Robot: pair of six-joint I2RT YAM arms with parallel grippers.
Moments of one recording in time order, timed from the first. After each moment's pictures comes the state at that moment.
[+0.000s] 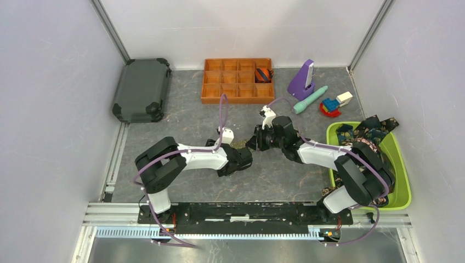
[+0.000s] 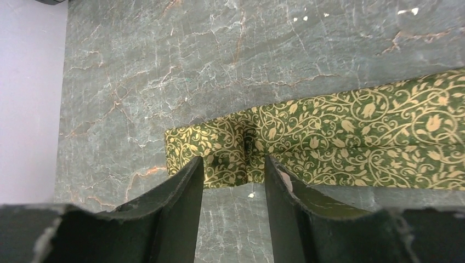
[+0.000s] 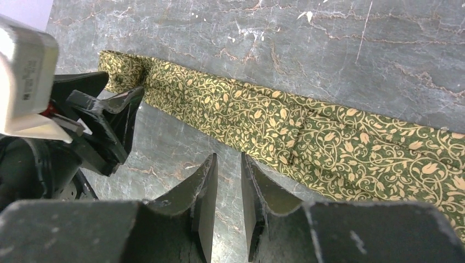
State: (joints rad) left arm -1.05 1.79 0.97 -0.82 -1.06 -0.97; right arm 0.61 1.51 0.63 0.34 -0.34 0.46
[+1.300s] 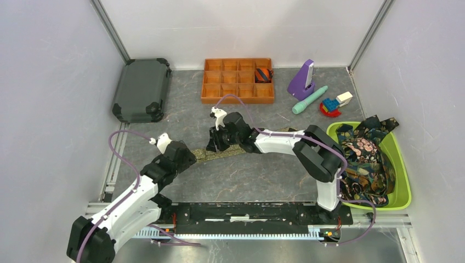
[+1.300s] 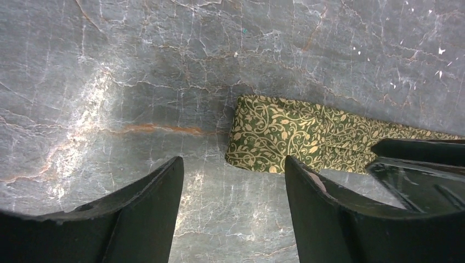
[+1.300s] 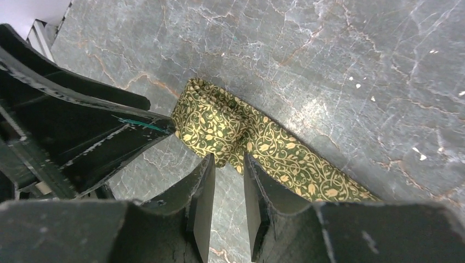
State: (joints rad) left arm -0.49 0.78 0.38 -0.46 -0.38 -0.95; right arm 0.90 1.92 1.16 0.20 -0.29 0.43
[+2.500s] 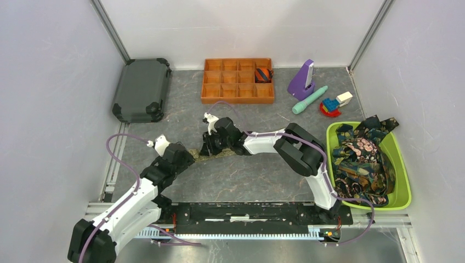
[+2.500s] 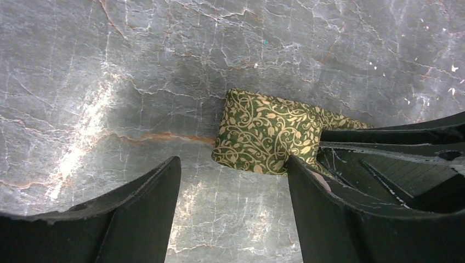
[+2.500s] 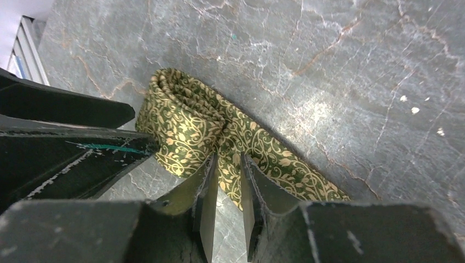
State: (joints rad) left arm -0.45 0.75 0.33 -0.43 -0.41 -0.95; right arm 0.94 2.12 1.27 0.27 -0.31 0.49
